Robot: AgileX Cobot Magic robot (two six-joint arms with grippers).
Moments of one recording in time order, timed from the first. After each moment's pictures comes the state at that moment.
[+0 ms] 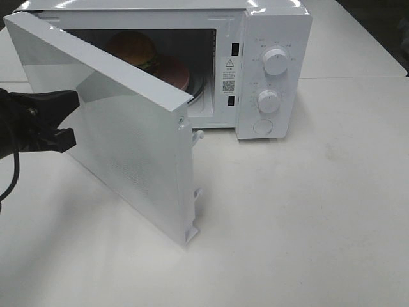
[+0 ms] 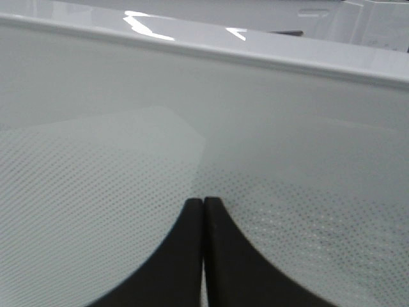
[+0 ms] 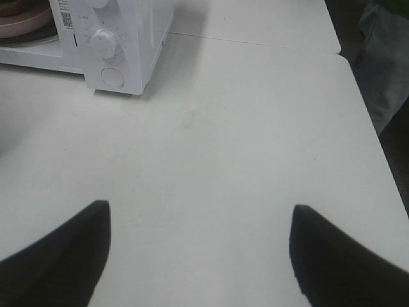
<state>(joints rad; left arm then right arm) -0.28 1.56 -0.37 0.36 -0.98 -0.25 0.21 0.00 -0.50 -0.17 1.00 0.10</state>
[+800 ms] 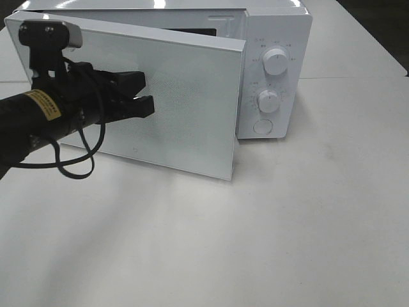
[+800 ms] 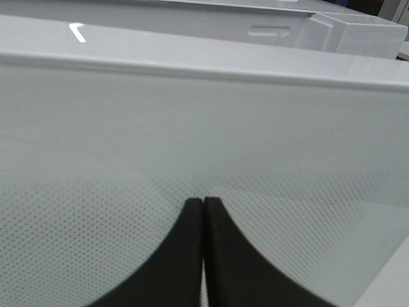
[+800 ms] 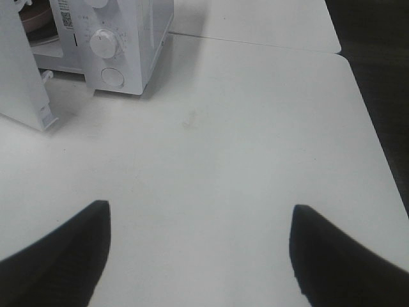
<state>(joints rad) -0.56 1.73 -0.66 0.08 -0.79 -0.21 0.21 0.00 -0.50 -0.17 1.00 0.10</state>
